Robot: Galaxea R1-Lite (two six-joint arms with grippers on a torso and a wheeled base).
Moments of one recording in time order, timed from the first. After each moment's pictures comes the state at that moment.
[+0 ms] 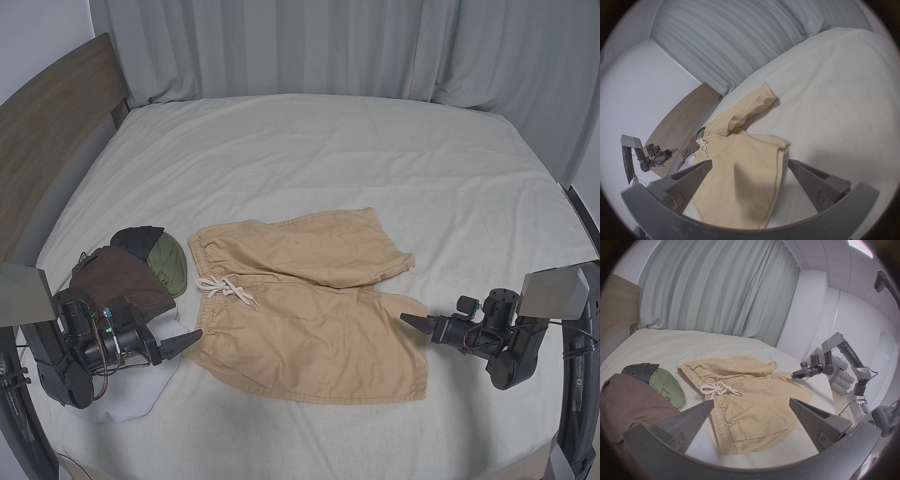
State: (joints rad) left arm 0.04 2.15 -0.36 -1.55 -0.82 0.10; right arm 0.10 2.45 -0.64 -1.54 0.58 0.43
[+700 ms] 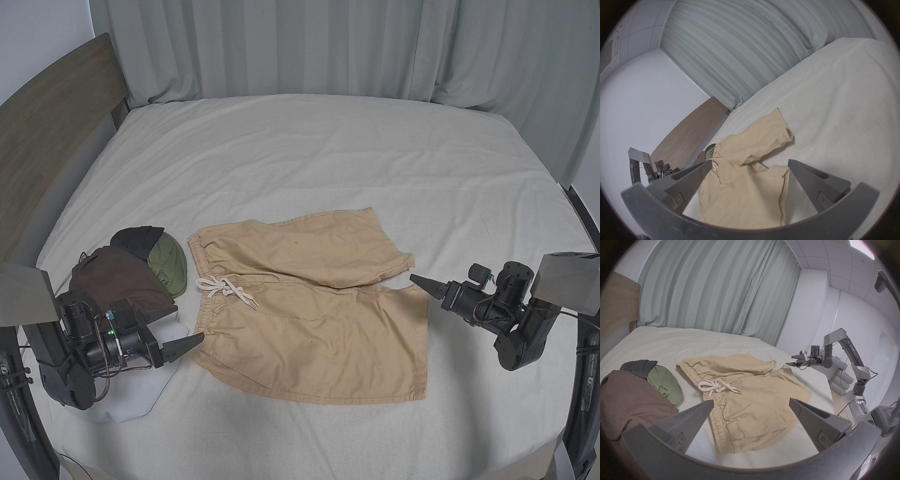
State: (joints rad) left arm 0.03 2.17 -0.36 -1.55 -0.82 0.10; right arm 0.08 2.35 -0.72 -1.55 0.60 0.52
